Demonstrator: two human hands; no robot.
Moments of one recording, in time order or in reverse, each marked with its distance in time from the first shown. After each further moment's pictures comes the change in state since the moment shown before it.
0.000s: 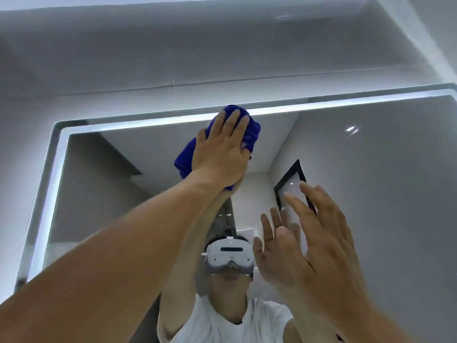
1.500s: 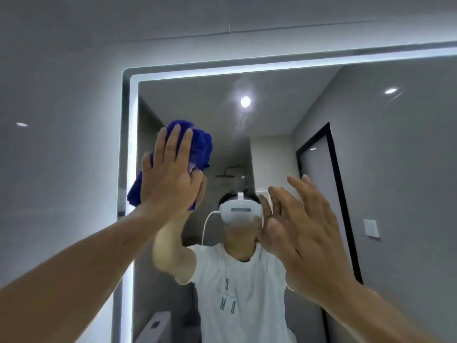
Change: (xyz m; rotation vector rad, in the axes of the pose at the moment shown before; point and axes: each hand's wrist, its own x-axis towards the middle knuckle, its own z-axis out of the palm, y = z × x) left_hand -0.203 -0.148 -0.008 -0.037 -0.025 -0.223; right_hand -0.064 -0.093 0.039 0.010 -0.310 -0.057
